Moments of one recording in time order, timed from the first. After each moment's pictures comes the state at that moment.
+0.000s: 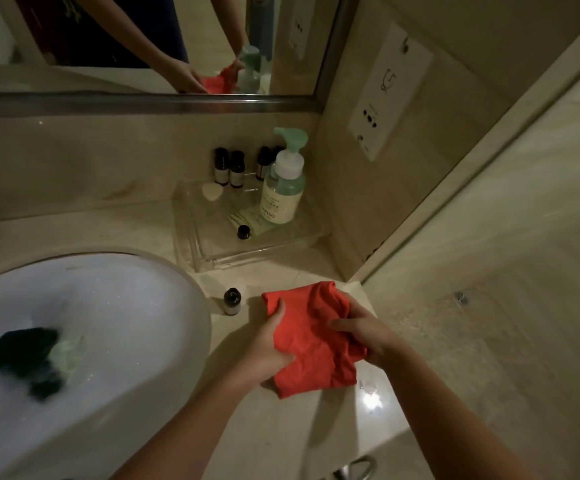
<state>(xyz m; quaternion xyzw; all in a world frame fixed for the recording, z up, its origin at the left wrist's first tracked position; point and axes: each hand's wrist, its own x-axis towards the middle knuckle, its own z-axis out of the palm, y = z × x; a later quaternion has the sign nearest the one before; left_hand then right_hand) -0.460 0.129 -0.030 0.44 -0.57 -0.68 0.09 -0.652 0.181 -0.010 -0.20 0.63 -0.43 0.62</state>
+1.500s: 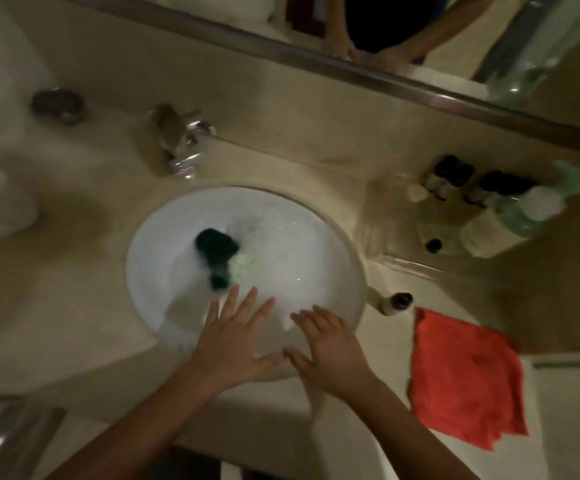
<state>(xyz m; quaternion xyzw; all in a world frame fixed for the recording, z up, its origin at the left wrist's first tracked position) -0.215 0.160 -0.057 0.64 -0.73 -0.22 -0.08 -0.411 0.137 -0.052 -0.85 0.50 0.03 0.16</state>
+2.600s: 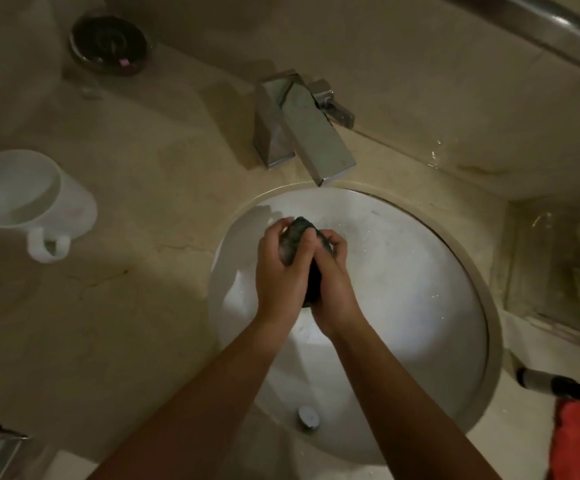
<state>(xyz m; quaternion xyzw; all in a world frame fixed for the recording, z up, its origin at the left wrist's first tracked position) -0.119 0.029 -0.073 0.69 -0.26 -0.44 0.51 -0.192 0.011 -0.070 -0.27 0.52 -0.34 0.73</state>
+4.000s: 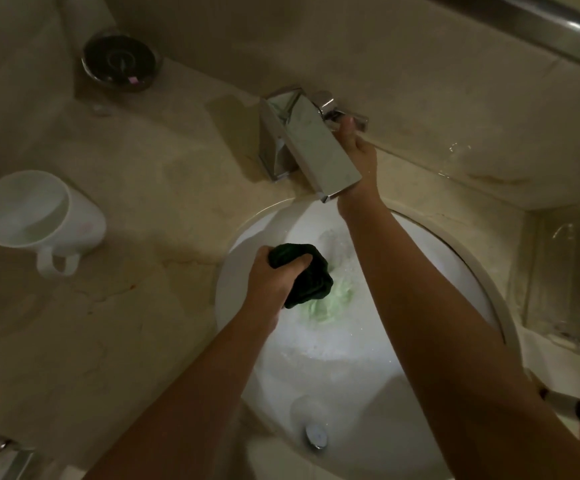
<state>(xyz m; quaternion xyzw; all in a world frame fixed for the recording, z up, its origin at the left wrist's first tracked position) -0.087 0.009 -0.084 0.69 -0.12 -0.59 0.41 -0.152 -0.142 -0.035 -0.44 0.59 -0.40 0.55</state>
